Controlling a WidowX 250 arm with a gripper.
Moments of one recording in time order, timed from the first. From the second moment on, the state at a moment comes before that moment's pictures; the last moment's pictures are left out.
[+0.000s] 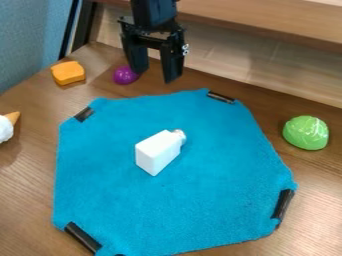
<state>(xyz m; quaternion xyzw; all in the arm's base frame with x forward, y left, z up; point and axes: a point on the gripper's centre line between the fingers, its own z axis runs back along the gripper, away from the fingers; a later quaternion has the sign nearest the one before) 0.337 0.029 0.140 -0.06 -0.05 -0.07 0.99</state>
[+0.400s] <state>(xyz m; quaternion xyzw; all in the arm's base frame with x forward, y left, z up) 0.326 -0.013 0.110 -0.06 -0.02 -0.11 0.99</state>
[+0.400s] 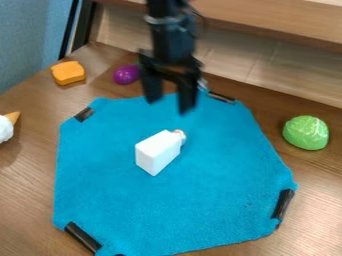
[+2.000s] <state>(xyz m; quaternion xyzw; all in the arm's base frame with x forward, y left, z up) 0.319 -0.171 0.027 -0.04 -0.02 -0.04 1.00</state>
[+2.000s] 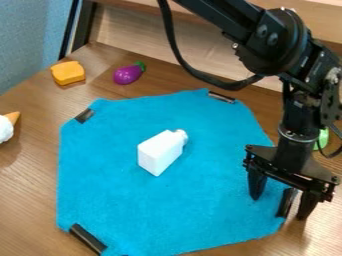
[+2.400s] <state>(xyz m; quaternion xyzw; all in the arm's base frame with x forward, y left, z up) 0.318 -0.172 0.024 -0.04 -0.03 -0.04 1.00</state>
